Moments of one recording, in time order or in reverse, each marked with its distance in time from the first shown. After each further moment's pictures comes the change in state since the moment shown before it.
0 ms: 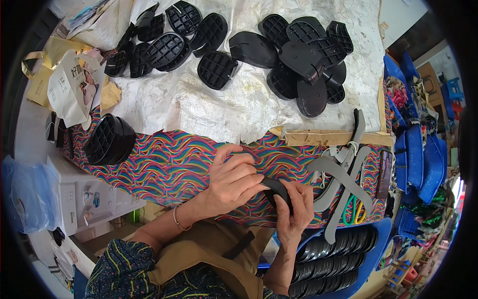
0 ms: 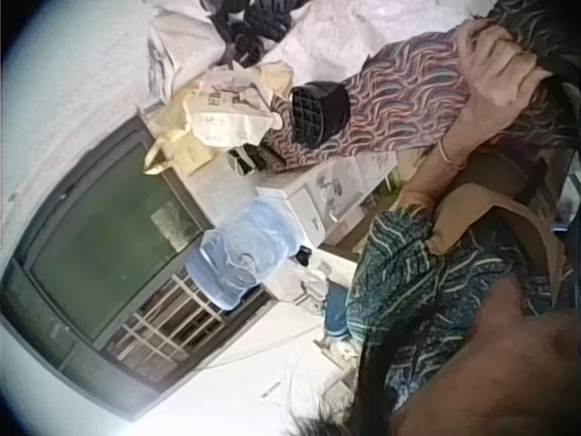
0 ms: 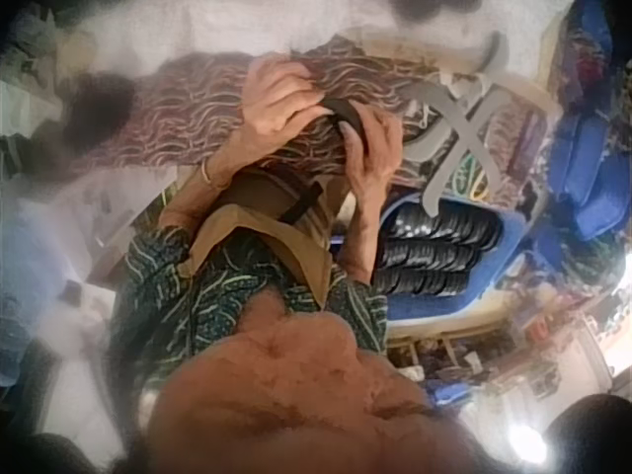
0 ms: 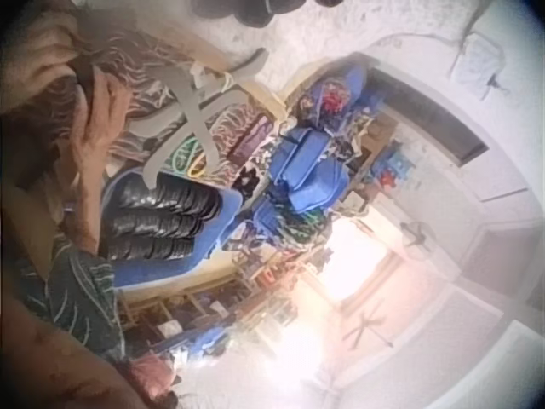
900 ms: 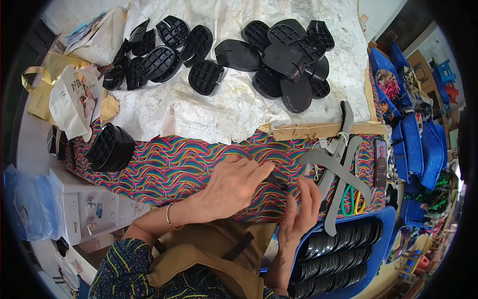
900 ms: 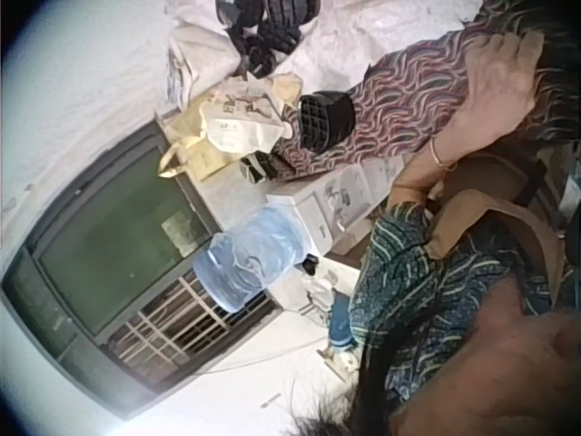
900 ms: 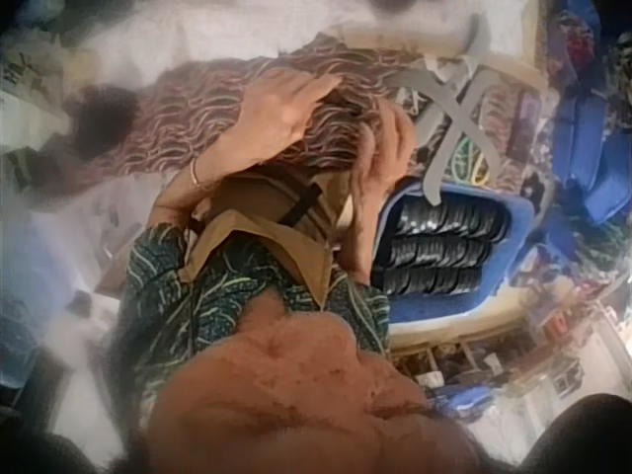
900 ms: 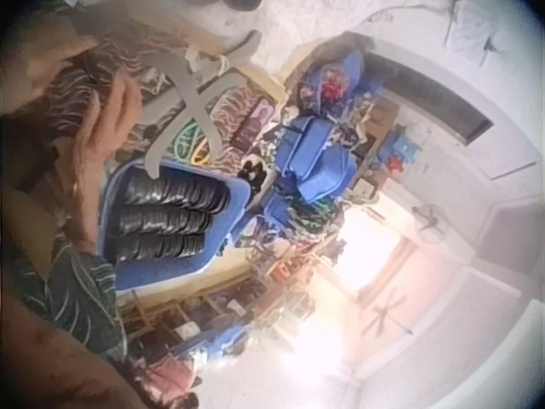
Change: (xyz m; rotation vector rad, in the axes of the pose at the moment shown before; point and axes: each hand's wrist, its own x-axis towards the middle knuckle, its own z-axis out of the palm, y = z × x) left_hand 0.024 0.026 -0.012 0.071 -0.373 -0.004; right_hand -0.021 -0.002 -0.013 -0.133 0.220 0.008
